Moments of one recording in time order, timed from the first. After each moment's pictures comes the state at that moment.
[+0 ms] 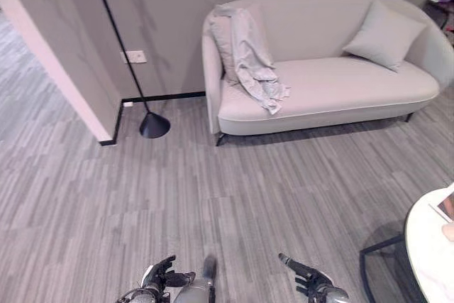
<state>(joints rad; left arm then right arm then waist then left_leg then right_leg) -0.07 0.22 -0.18 1.26 -0.34 -0.20 0.01 -0.13 -0.21 0.28 1.25 0.51 -0.06 0.04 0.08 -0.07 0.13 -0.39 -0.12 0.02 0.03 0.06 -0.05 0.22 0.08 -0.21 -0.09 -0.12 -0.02</state>
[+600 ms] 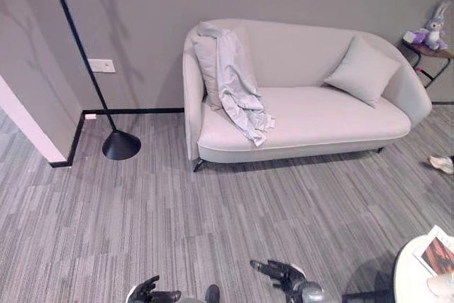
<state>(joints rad) -0.04 0.26 -0.15 1.33 -0.35 -0.17 0.01 -0.14 -0.14 0.37 1.12 0.29 -0.06 0.04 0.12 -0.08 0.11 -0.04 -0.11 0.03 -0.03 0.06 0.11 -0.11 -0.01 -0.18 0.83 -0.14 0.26</state>
